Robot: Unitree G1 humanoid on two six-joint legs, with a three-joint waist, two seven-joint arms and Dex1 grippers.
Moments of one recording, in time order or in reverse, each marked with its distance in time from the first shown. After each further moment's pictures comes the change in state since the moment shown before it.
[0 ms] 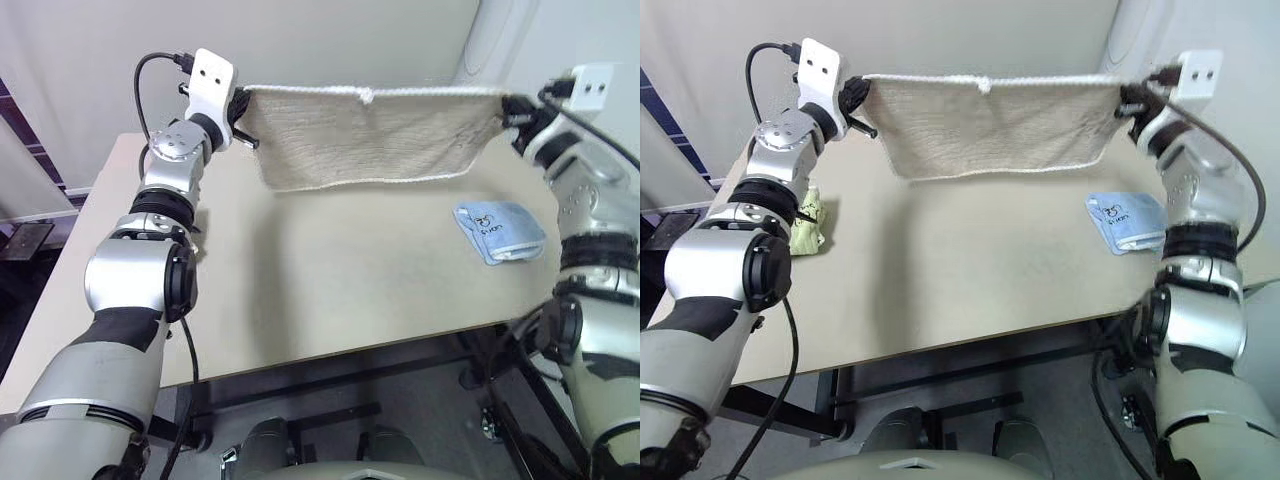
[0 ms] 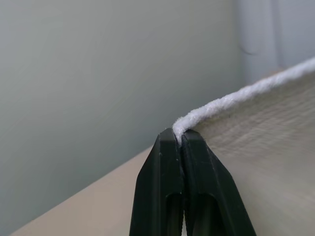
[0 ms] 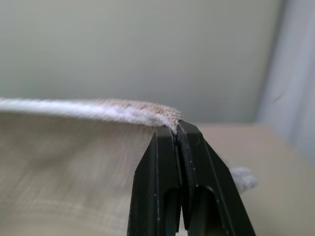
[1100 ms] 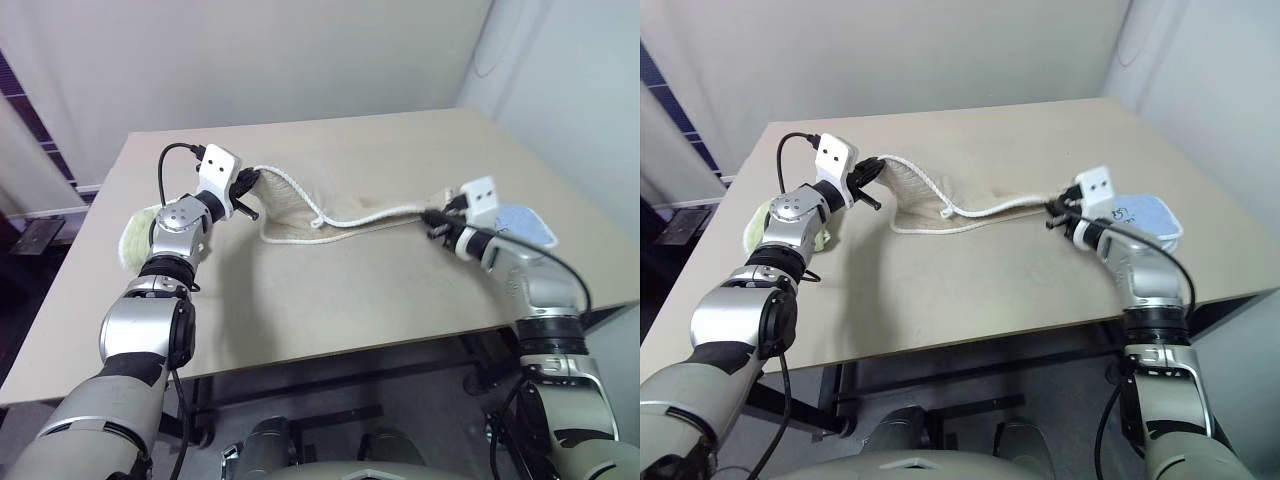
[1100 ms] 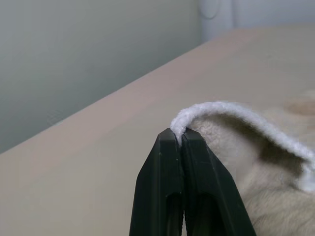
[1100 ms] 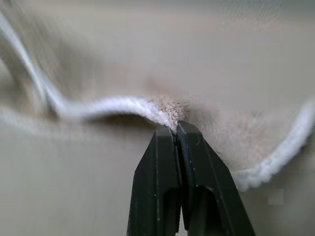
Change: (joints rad) left arm 0.288 -0.068 0.002 -0.083 -0.079 -0.087 -0.069; right arm 0.277 0.111 0.118 -0.441 -0.037 0.185 0.003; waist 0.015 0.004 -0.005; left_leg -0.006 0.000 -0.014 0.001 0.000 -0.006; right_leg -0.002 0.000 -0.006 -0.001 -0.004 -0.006
